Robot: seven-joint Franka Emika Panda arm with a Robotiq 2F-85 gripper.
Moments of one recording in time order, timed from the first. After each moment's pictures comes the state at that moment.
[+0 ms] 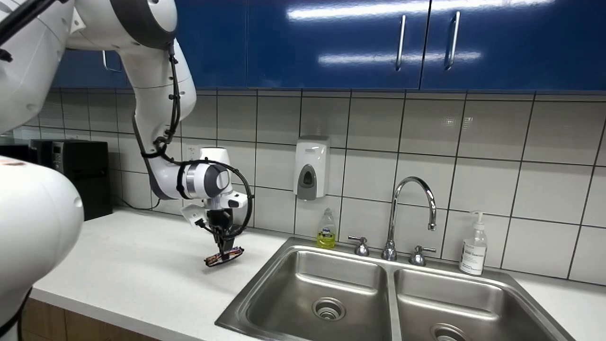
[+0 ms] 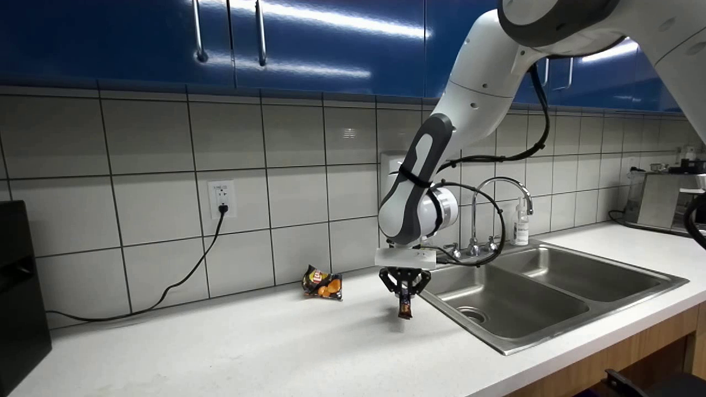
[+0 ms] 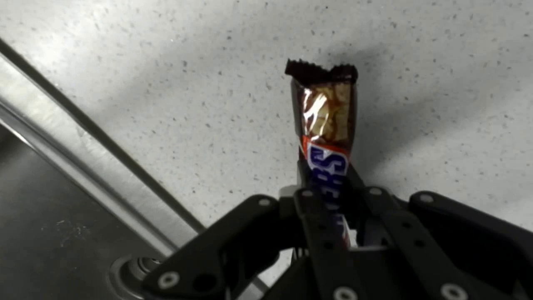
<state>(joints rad) 0.31 0.46 -0.15 -2.18 -0.03 2.72 0.76</state>
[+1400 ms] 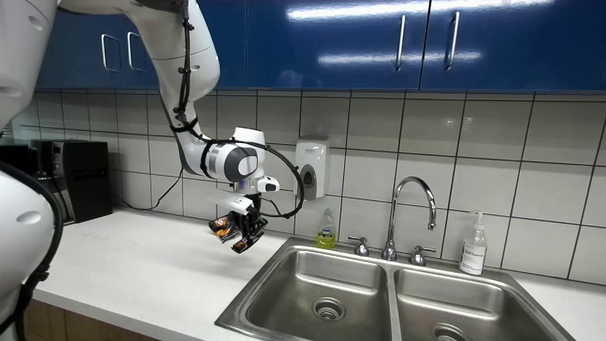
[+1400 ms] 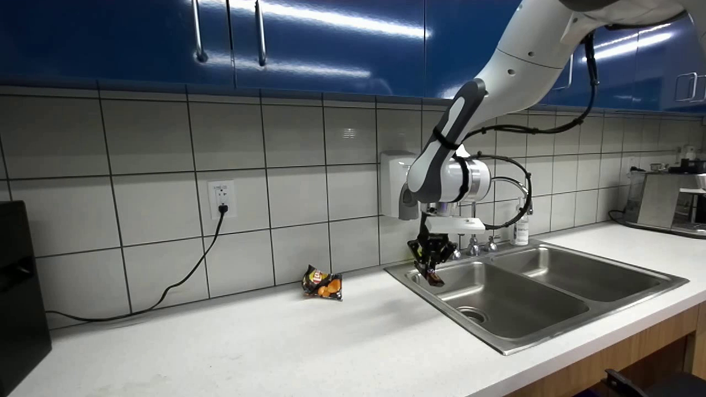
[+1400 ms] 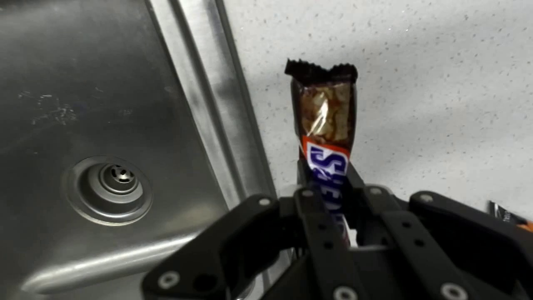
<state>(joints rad) -0.03 0.29 0.02 -2.25 0.14 2.68 0.03</state>
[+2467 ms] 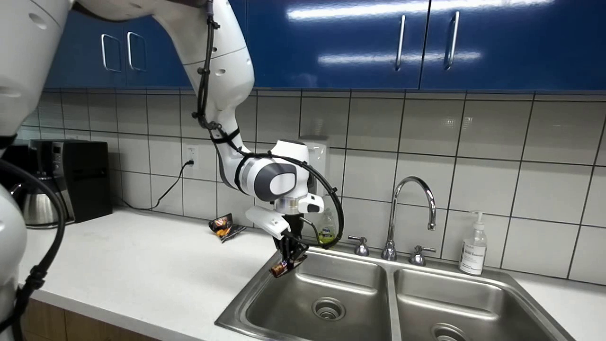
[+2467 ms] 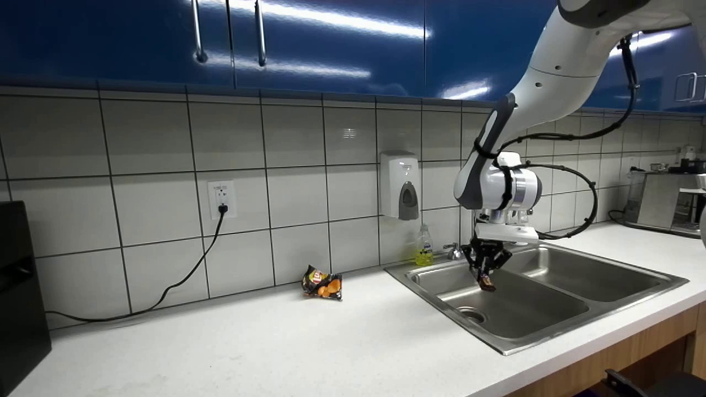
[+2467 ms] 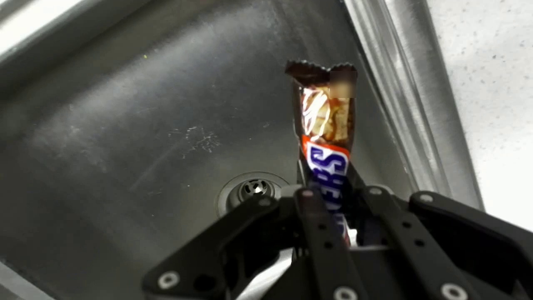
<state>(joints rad) -0.20 0.32 -0.07 -2.31 0.22 2.75 -0.02</state>
